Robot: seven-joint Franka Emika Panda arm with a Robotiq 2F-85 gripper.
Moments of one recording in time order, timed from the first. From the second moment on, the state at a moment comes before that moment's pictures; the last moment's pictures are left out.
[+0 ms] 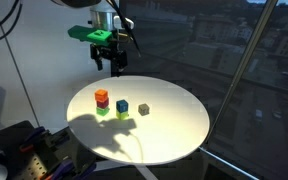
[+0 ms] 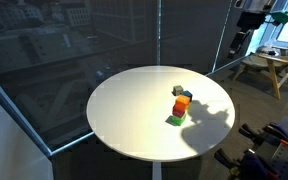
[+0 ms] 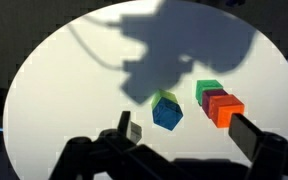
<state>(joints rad) -0.02 -0.37 -0.19 -2.49 0.01 2.20 -0.40</state>
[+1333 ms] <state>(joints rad) -0.02 -0.14 -0.13 -2.43 0.01 2.40 -0.35</state>
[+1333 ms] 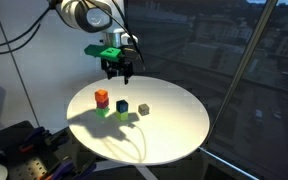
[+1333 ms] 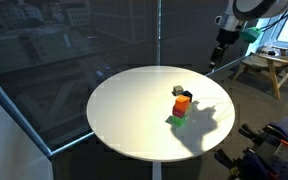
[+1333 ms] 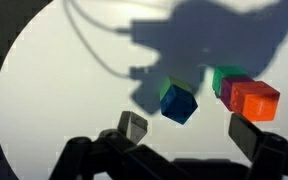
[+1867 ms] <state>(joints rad) -0.02 -0.13 -0.11 -2.43 0.01 2.43 -0.29</state>
